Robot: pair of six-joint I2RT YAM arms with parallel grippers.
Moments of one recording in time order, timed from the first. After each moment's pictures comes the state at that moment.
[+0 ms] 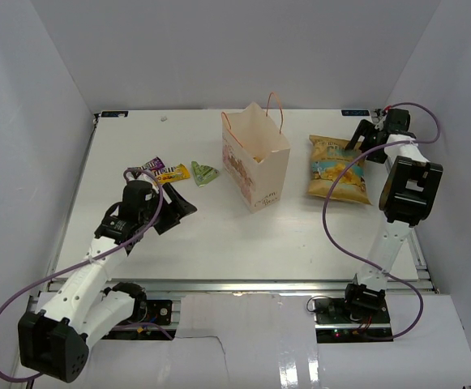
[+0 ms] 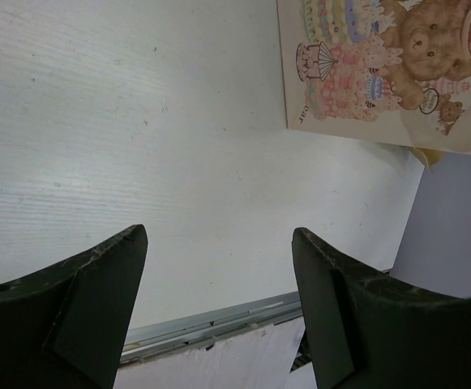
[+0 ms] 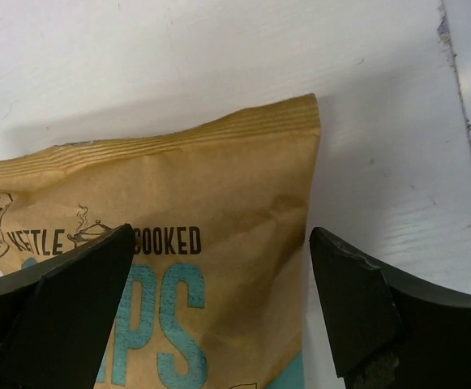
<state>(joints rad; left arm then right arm) -0.31 0.90 0.68 -0.47 0.19 -0.86 -0.26 2.19 1.72 -0.39 -0.24 0.21</state>
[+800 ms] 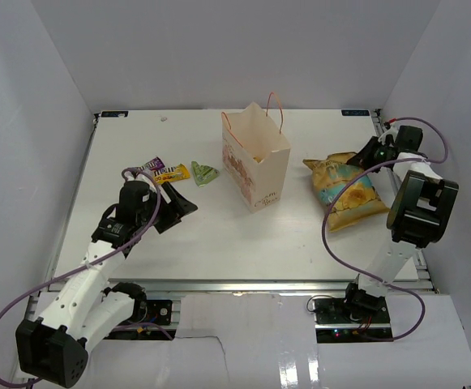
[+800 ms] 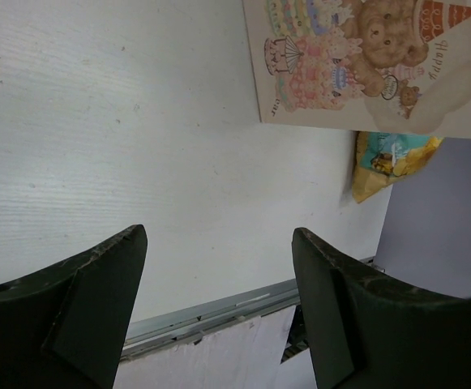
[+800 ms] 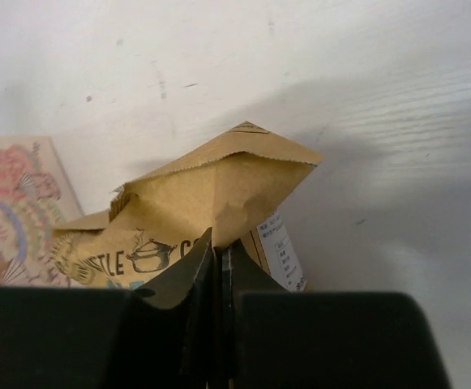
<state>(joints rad) -0.31 0.87 0.69 -0.47 0.22 -0.86 -0.32 1.93 1.35 -0.26 -0.63 0.24</state>
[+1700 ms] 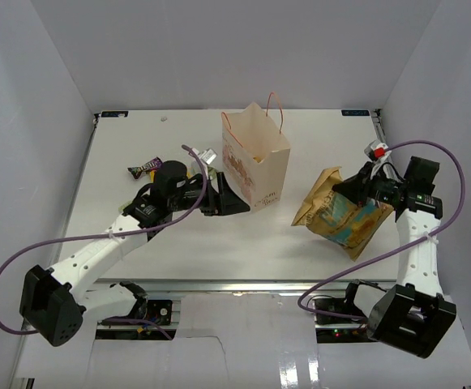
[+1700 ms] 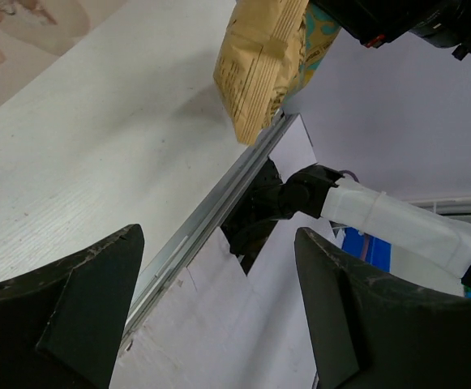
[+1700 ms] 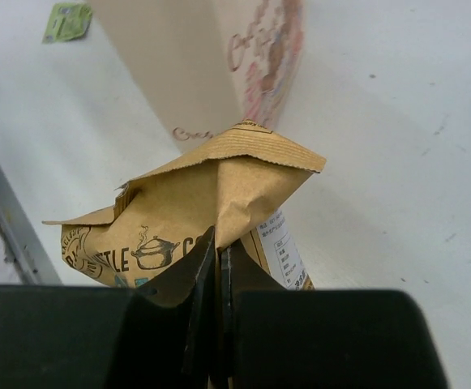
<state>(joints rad) -0.61 1.11 0.85 -0.09 0.57 -0.76 -0.33 1.08 0.92 -0.52 -1.15 -0.47</state>
